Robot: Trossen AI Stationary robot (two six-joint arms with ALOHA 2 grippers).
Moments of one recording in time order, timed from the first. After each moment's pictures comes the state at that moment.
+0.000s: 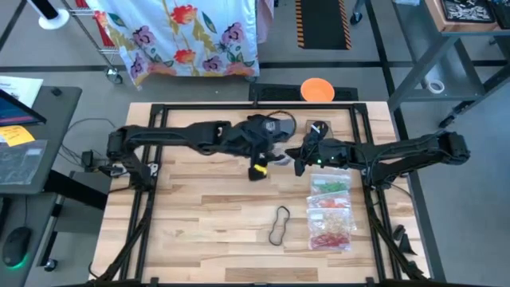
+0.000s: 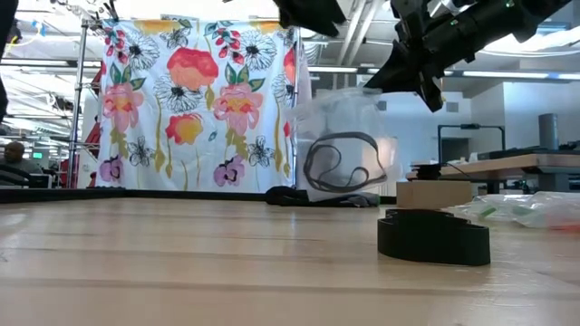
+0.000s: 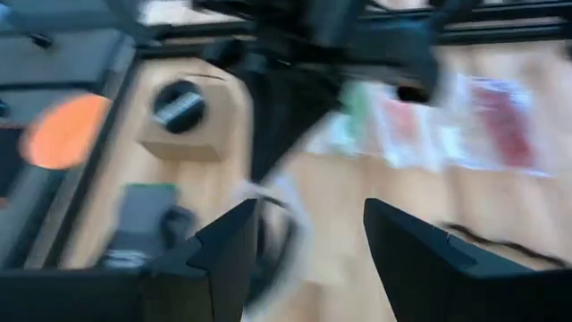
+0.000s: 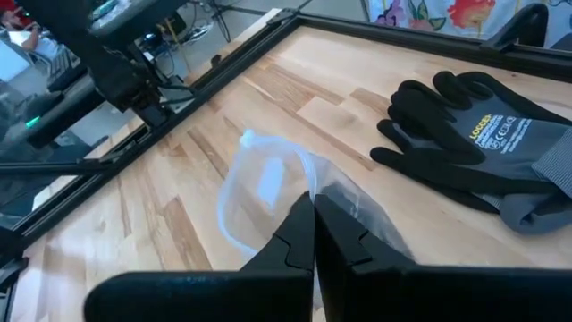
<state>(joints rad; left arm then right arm) 0.03 1.72 1.69 -0.61 -0.13 0.08 -0.04 1.13 0.61 0.11 0.31 0.62</state>
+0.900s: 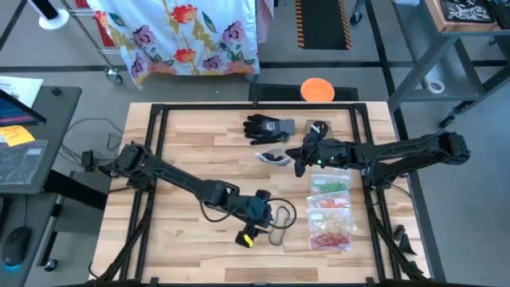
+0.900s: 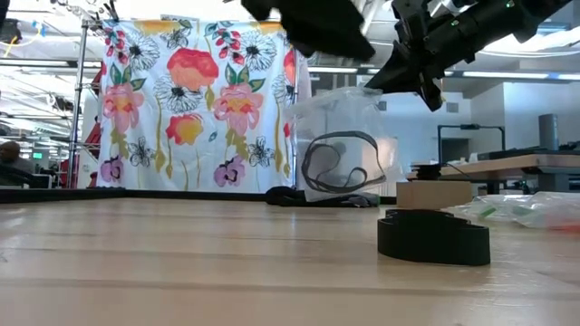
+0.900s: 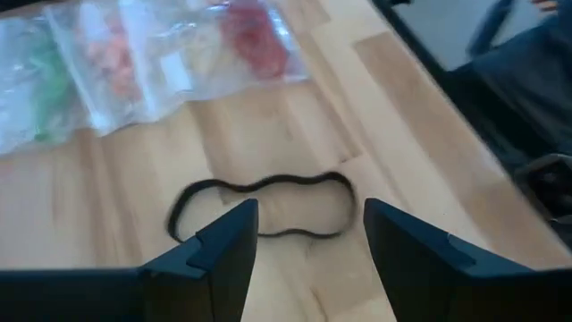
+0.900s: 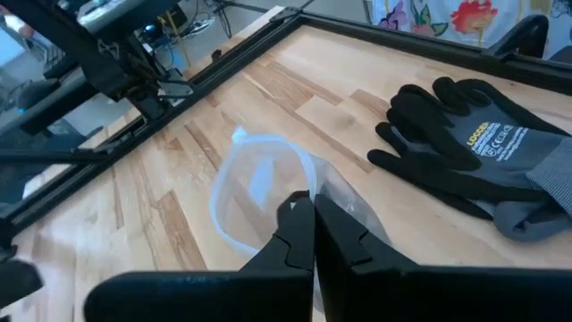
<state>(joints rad) -0.33 1.86 1.40 -0.27 0.01 0.08 -0.04 1.13 0.61 0.10 0.31 0.57</state>
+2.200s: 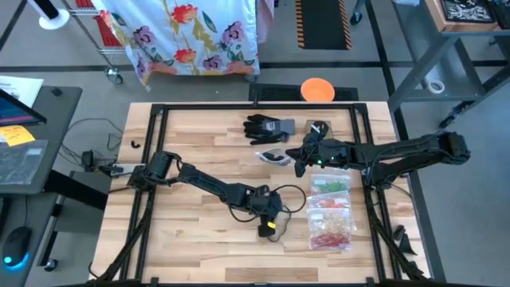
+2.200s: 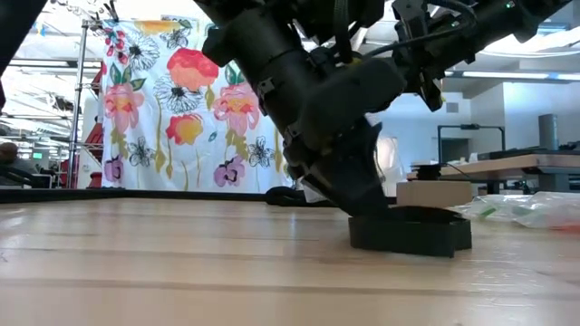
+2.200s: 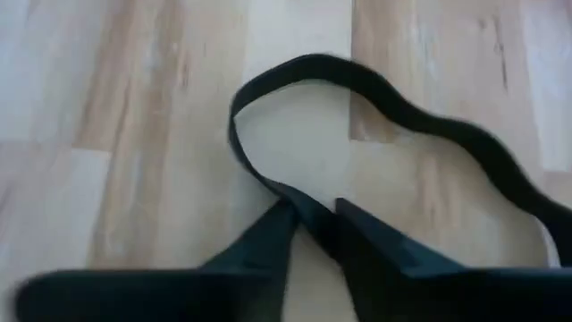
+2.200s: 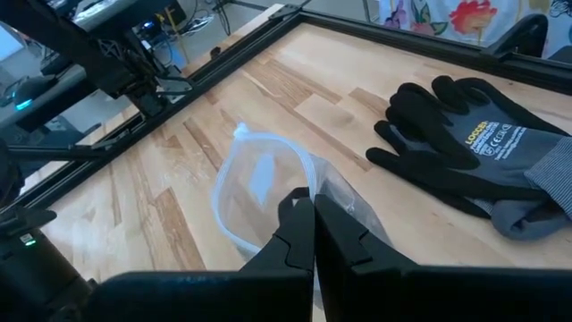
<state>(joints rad) -0.24 2.17 1.45 -0.22 -0.10 -0.33 -0.04 1.13 0.61 0.10 0.31 0.57</state>
